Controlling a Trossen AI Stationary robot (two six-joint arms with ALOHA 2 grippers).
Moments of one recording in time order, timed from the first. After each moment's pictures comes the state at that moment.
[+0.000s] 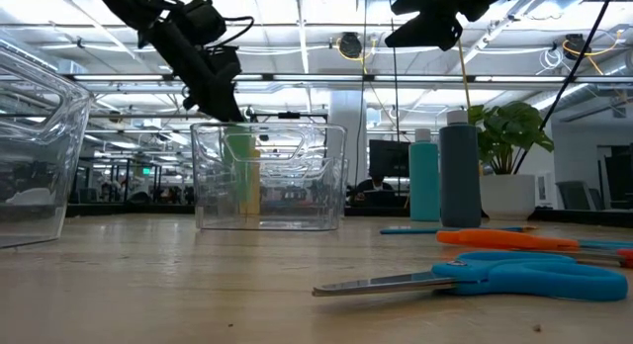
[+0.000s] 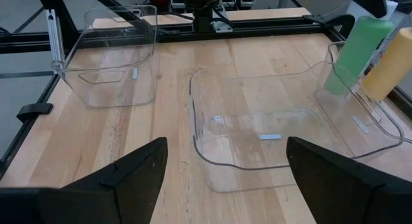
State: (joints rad) left arm 0.71 1.32 0.97 -0.35 0.05 0.06; right arm 0.22 1.18 0.84 -0.10 0.29 0.17
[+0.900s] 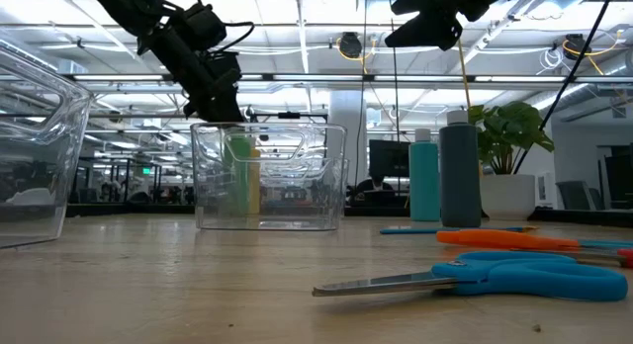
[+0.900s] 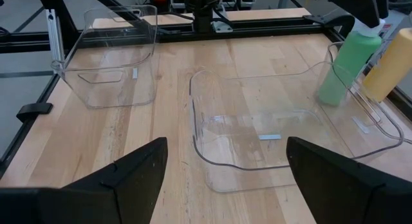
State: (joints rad) left arm 0.70 1.32 0.93 -0.30 0.06 0.05; right arm 0.22 1.18 0.84 -0.10 0.29 0.17
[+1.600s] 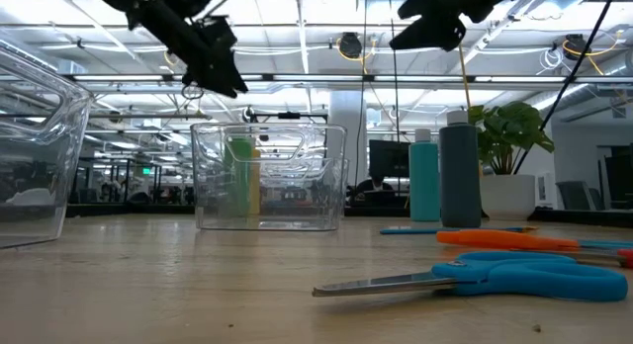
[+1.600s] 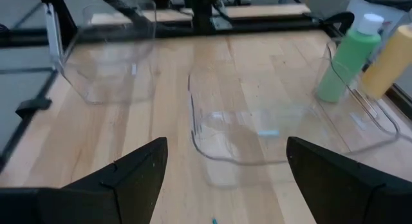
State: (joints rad) left arm 0.71 1.19 0.99 -0.29 0.04 0.07; right arm 0.22 1.16 0.84 -0.15 0.29 0.17
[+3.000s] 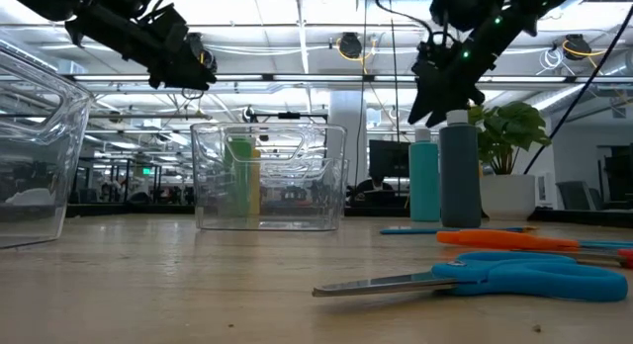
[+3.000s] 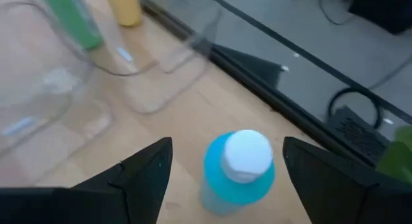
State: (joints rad) left arm 0.82 0.84 0.64 -0.07 0.23 0.09; right arm -0.47 1.16 0.84 -0.37 0.31 0.19
